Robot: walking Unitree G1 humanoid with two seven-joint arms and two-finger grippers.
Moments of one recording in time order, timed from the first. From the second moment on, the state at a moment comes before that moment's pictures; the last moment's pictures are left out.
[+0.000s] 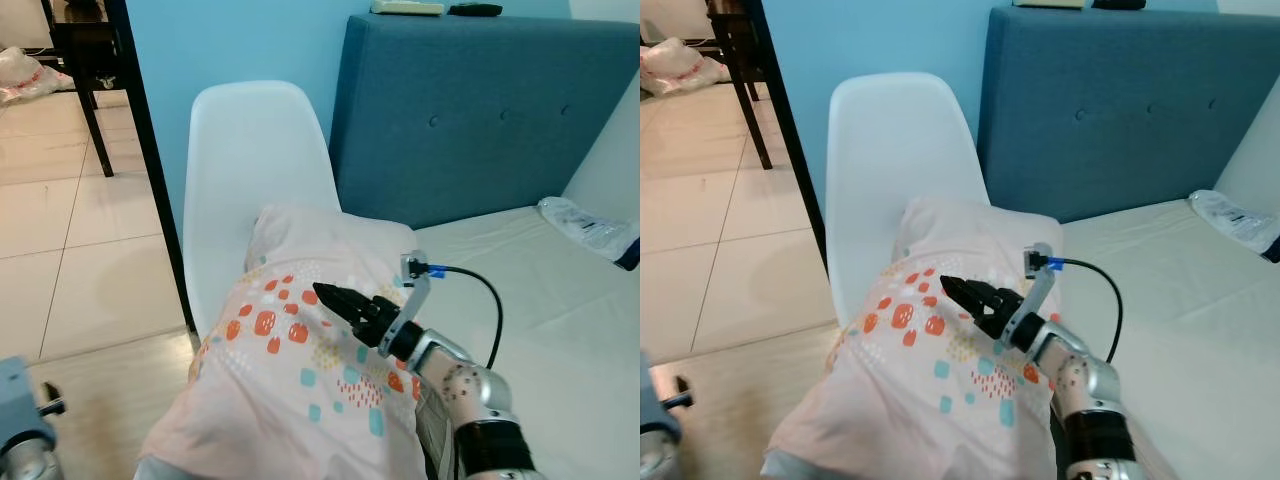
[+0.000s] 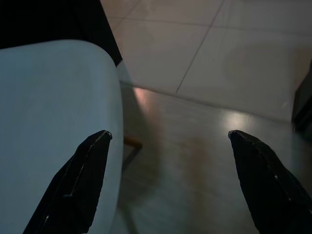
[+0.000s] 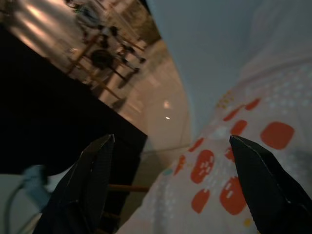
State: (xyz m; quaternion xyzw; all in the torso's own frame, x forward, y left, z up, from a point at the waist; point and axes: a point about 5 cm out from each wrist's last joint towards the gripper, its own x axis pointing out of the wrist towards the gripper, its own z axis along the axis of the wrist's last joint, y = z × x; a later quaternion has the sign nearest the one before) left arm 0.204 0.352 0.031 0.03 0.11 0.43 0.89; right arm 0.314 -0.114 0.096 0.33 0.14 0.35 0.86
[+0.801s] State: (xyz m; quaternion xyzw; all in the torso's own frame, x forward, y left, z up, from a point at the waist) left arm 0.263 0.239 0.019 -0.01 0.11 0.18 0.98; right arm 0.313 -0.104 0.050 0.27 0.19 0.28 0.90
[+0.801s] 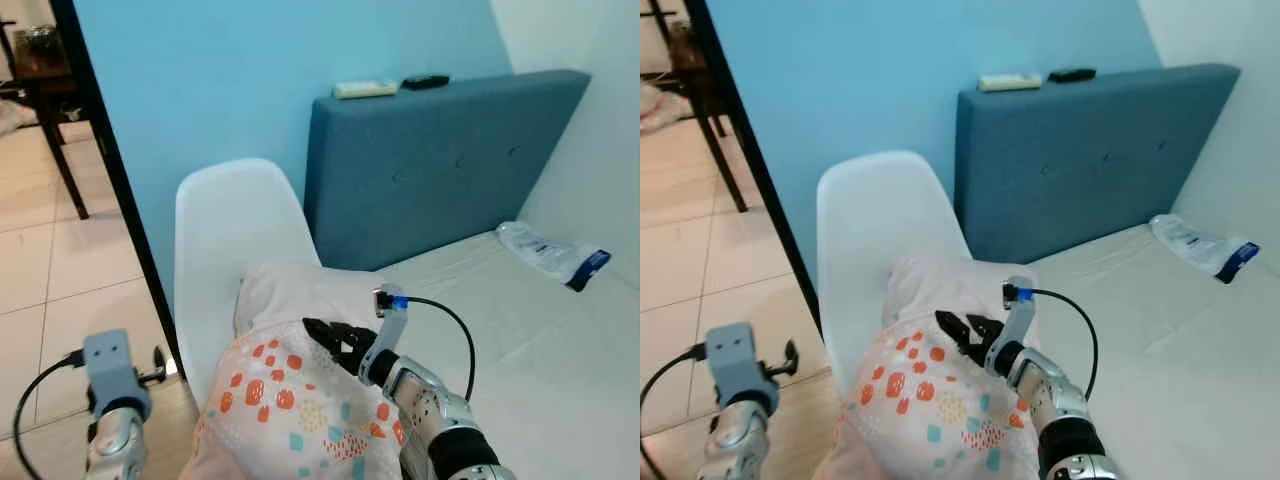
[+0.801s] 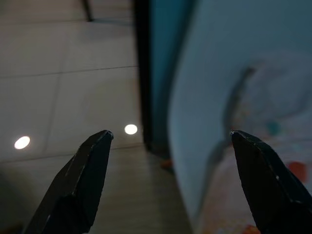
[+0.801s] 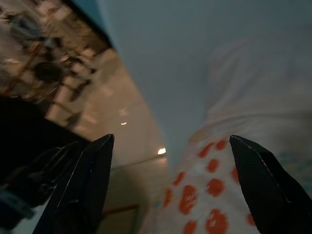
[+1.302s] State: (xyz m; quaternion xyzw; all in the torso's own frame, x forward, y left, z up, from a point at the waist) left arm 0.215 0.224 -0.043 0.01 0.27 0.16 0.95; right arm 0.305 -0.112 0.022 0.24 0.24 0.22 0.91
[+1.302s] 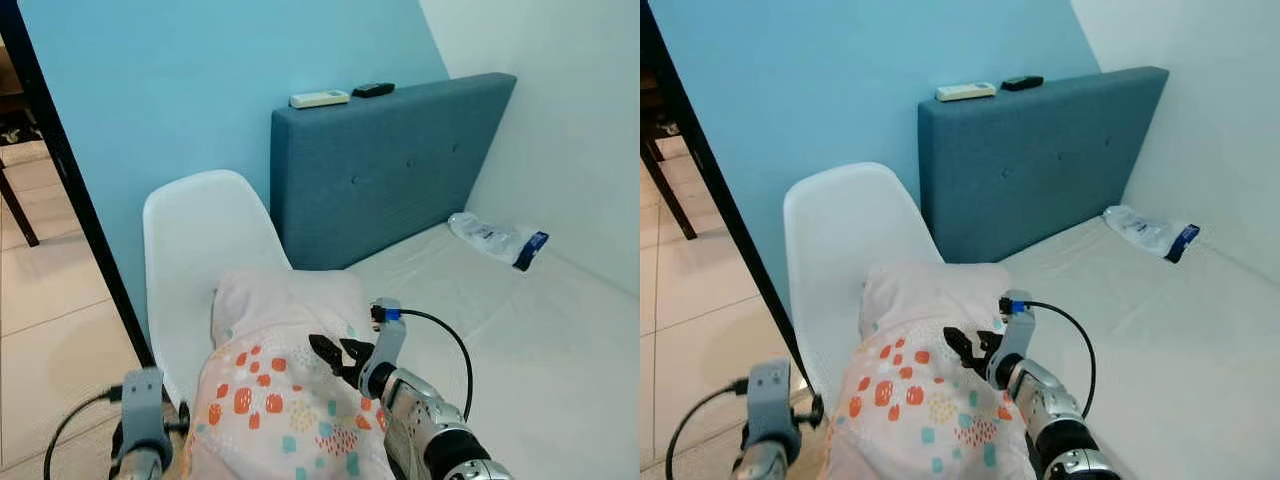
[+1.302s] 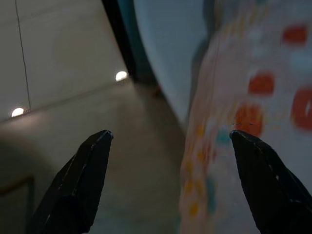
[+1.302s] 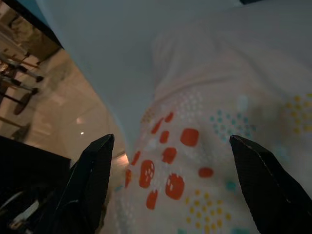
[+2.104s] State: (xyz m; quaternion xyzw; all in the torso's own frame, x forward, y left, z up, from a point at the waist) left arm 0.174 0.231 -0.073 0.02 0.37 0.17 0.91; right arm 0.271 -0.133 -0.026 0.15 0.34 0.13 0.92
